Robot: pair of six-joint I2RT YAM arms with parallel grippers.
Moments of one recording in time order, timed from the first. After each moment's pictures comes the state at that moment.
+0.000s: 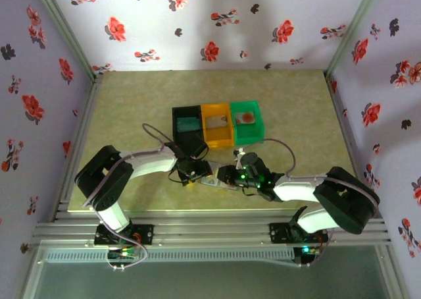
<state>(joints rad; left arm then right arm) -0.86 1.72 0.91 -0.48 0.19 -1.12 0.83 1.38 0.35 0.44 -0.27 1.00</state>
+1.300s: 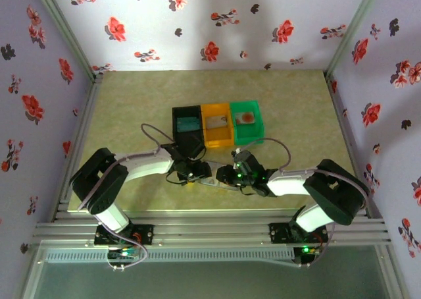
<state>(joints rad) -0.85 1.66 0.87 -0.47 0.17 -1.00 0.83 1.48 0.42 0.34 -0.24 1.01</state>
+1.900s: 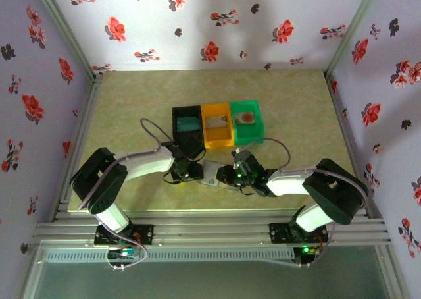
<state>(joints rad) -0.84 1.65 0.92 -0.67 0.00 -0.94 0.83 1.49 0.42 0.34 -0.23 1.01</state>
